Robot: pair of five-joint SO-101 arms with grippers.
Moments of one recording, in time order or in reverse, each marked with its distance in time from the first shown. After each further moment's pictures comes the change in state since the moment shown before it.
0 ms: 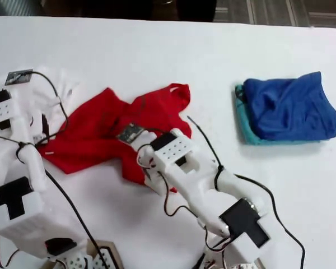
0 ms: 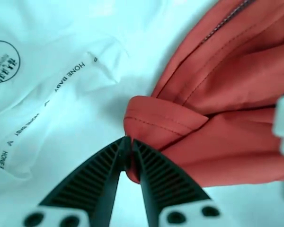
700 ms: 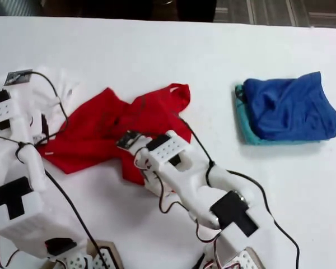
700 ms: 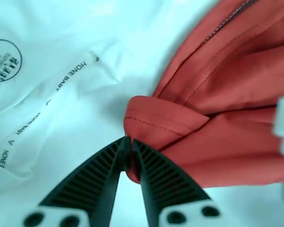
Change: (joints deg) left arm -0.5 0.0 0.0 0.0 0.0; right arm -0.2 8.6 -0.9 -1.6 2.6
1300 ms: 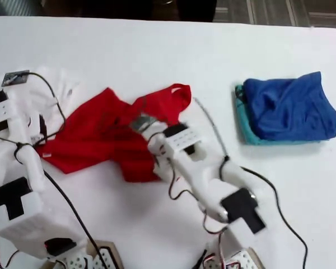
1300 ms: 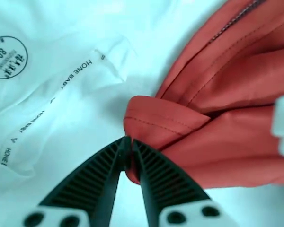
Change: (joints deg) left arm -0.5 0.0 0.0 0.0 0.0; right arm 9.0 -4.7 -1.7 -2.5 2.8
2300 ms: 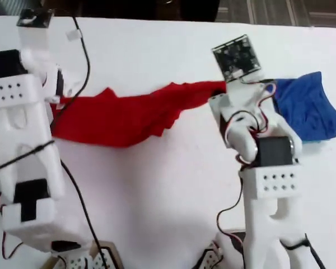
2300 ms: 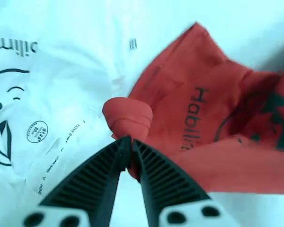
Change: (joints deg) left arm 15.4 -4.1 -38.8 23.6 2.8; right arm 23.6 -43.3 -9.3 -5.6 -0.3
